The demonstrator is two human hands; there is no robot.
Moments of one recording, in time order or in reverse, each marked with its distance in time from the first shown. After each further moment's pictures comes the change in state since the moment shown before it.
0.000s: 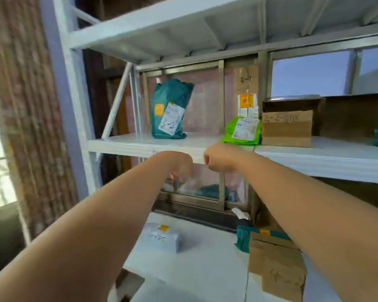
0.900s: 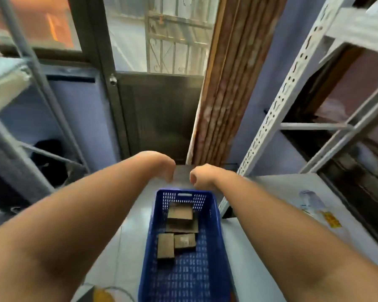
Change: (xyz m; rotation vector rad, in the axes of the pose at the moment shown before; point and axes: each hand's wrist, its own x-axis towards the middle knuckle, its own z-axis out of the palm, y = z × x) left_hand -0.106 -0.357 0.358 -0.483 -0.536 -0.899; right_hand 0.209 -0.473 0.265 0.167 -0.637 -1.006
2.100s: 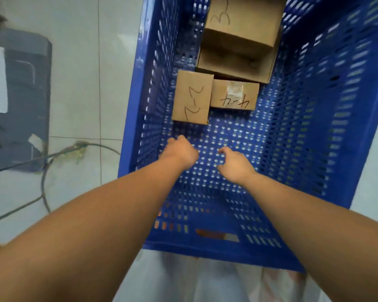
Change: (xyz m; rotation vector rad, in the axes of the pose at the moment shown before) left_hand 0.422 0.038 0.639 -0.917 -0.514 -0.543; right_hand 0.336 0.091 0.682 0.512 -0.591 0.313
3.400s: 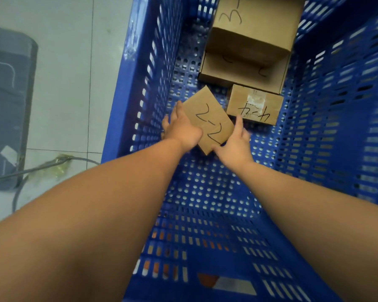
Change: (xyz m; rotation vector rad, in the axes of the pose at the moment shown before) left_hand 0.084 0.021 -0.026 -0.272 0.316 0.218; right_hand 0.077 -0.031 -0.016 0.339 0.368 0.007
